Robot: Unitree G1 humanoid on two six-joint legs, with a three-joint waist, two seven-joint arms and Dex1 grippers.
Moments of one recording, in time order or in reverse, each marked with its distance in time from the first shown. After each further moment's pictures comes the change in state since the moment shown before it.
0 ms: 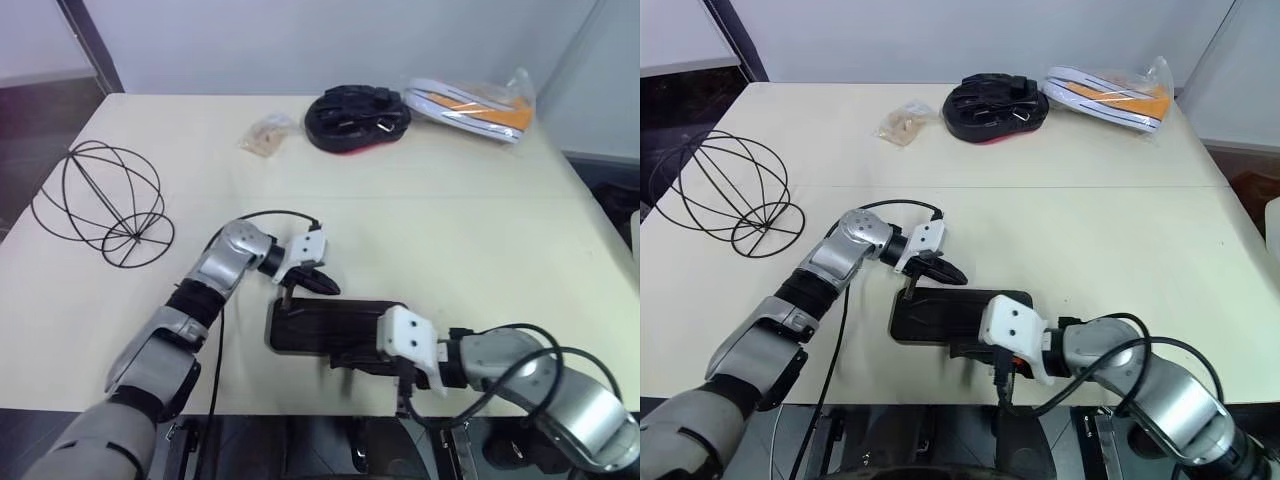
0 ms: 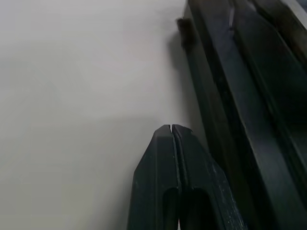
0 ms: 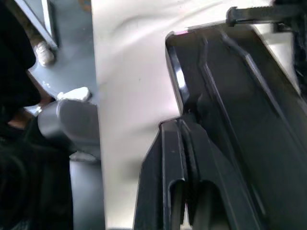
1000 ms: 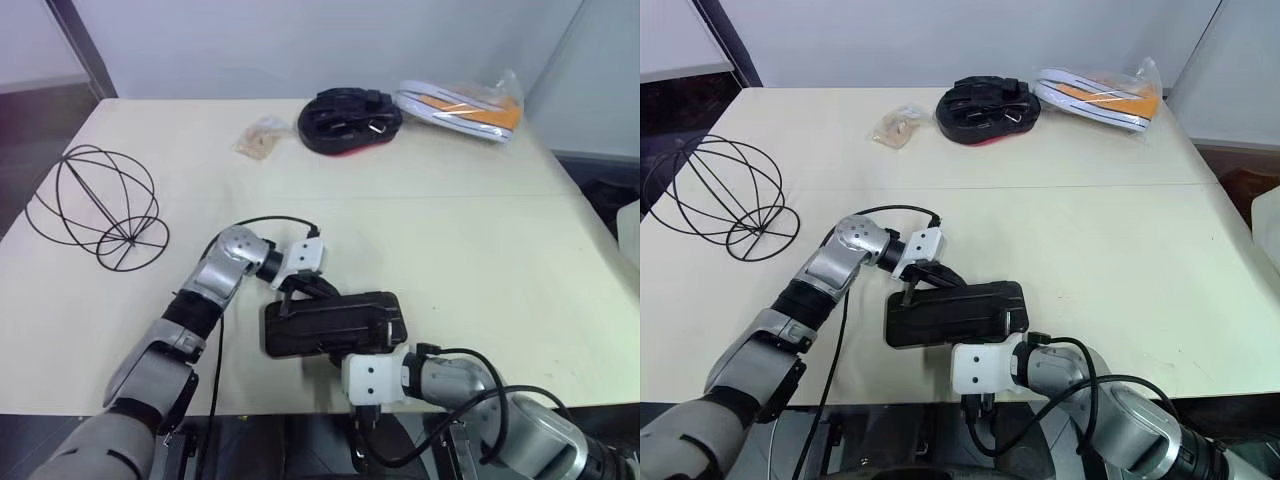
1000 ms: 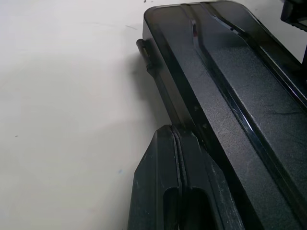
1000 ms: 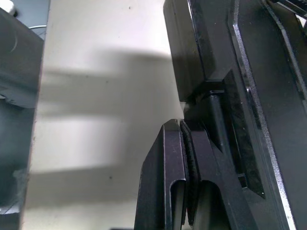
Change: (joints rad) left arm 0.078 0.005 0.043 -0.115 0.033 -0.011 -0.018; right arm 0.010 -0.001 0.340 0.120 -0.616 -0.317 -0.150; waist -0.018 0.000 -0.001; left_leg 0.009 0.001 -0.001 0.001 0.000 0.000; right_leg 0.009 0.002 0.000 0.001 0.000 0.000
